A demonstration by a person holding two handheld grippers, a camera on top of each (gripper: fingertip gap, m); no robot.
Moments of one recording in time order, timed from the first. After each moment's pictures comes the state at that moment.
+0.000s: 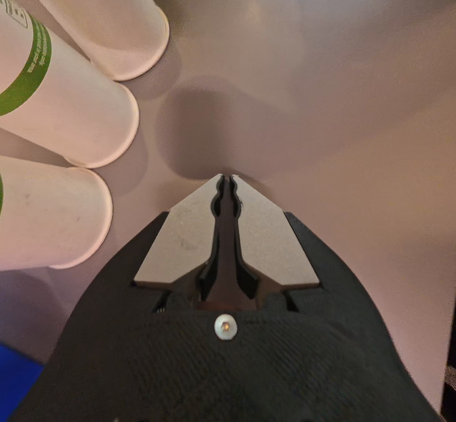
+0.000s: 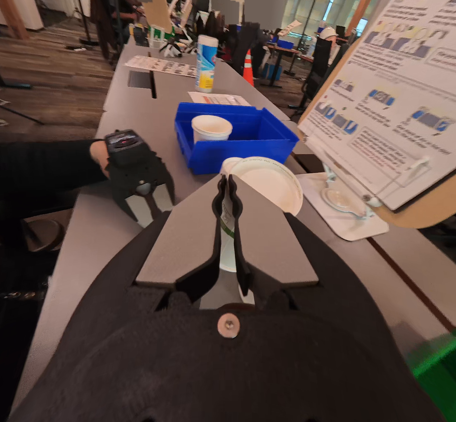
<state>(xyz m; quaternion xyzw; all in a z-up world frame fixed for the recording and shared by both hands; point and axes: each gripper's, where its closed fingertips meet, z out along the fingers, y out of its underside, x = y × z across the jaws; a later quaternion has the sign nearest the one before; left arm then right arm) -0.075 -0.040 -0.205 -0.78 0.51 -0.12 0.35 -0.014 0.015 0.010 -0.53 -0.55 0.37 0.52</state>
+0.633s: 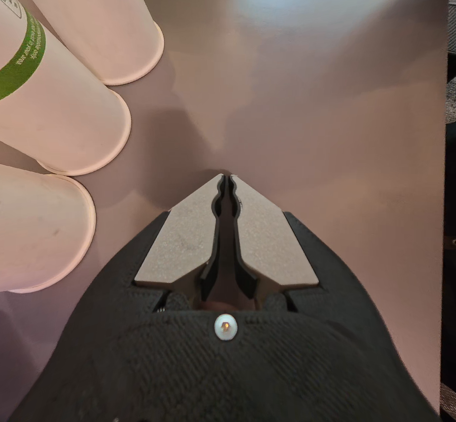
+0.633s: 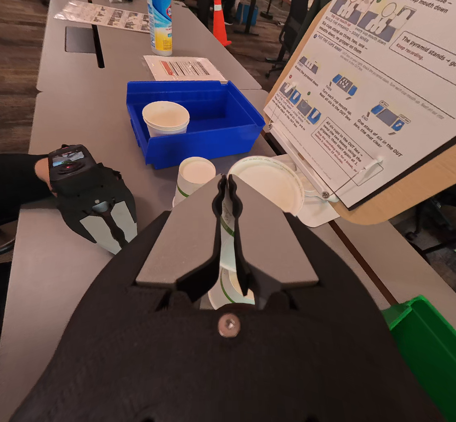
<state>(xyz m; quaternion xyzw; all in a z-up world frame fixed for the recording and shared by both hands) -0.064 -0.037 -0.204 -0.77 0.49 -0.20 0.35 -0.048 0.072 0.033 -0.60 -0.55 0.29 0.50</state>
